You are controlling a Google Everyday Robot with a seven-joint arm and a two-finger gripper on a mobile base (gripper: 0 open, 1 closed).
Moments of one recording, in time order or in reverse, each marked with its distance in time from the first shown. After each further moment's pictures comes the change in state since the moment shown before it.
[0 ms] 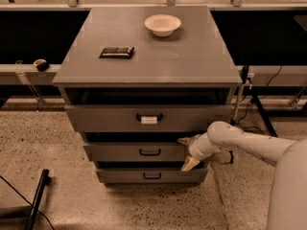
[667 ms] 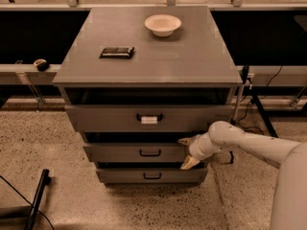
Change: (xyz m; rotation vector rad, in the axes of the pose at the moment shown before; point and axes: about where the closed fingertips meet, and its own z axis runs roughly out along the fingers) arm -0.002 0.002 -0.005 0.000 -0.013 0.009
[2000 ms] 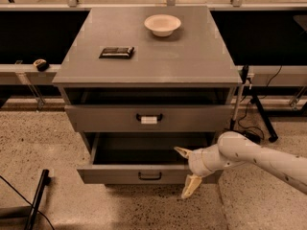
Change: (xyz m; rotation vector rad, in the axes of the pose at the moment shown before) arm -0.065 0.078 -0.041 -0.098 -0.203 0.065
